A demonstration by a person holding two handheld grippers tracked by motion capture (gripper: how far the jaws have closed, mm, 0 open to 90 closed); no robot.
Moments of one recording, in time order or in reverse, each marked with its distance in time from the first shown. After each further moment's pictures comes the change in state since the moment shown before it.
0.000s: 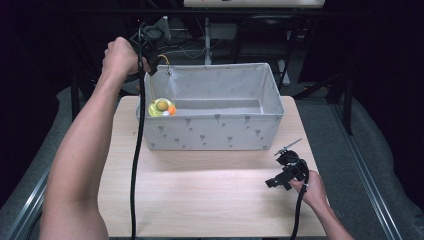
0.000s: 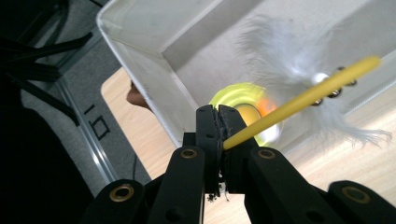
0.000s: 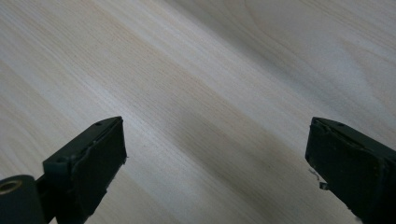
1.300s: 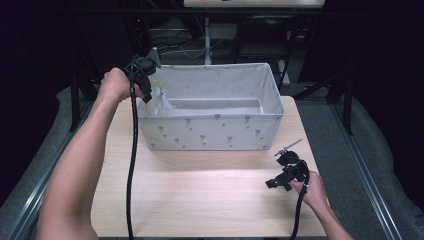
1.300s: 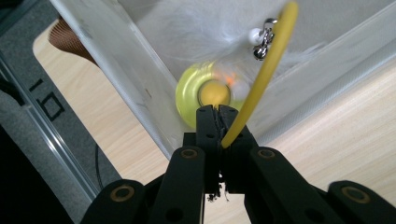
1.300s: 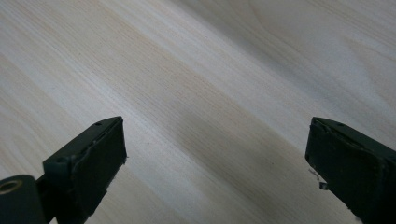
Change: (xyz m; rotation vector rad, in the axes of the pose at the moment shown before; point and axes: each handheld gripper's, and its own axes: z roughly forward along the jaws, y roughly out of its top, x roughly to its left) left arm 0.006 -0.047 0.068 0.103 -0.138 -0.037; right arm 0.002 -0.002 -0.001 -0.008 0.006 0.002
